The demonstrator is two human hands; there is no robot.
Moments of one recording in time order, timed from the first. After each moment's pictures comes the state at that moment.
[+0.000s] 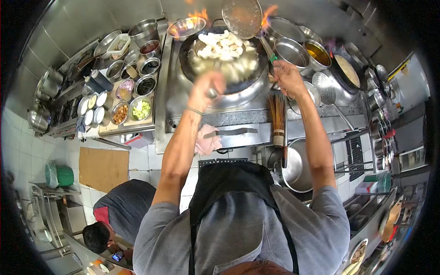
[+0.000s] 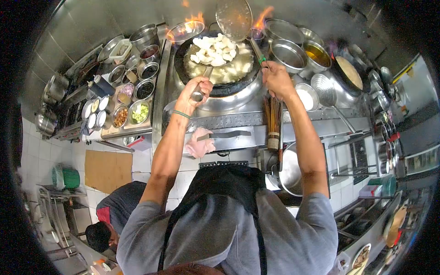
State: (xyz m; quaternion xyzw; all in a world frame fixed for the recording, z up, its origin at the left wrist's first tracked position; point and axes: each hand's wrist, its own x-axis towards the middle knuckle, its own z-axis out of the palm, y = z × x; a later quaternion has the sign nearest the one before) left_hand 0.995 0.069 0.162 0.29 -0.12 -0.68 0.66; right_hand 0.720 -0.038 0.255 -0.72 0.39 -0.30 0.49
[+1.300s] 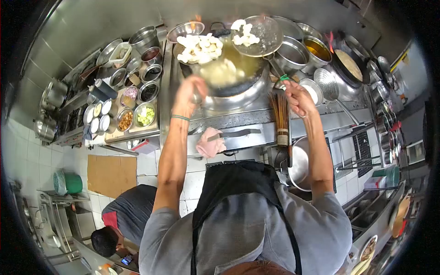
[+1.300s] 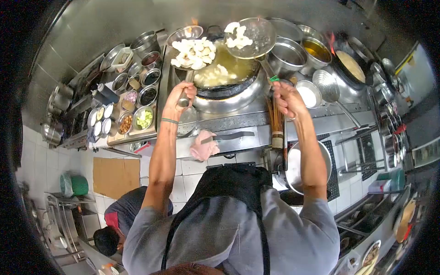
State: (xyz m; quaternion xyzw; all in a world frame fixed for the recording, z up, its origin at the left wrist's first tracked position) left_hand 1.066 0.077 0.128 0.30 -0.12 -0.67 0.67; right_hand 0.656 -0.018 0.219 -0.45 0.29 -0.32 0.78
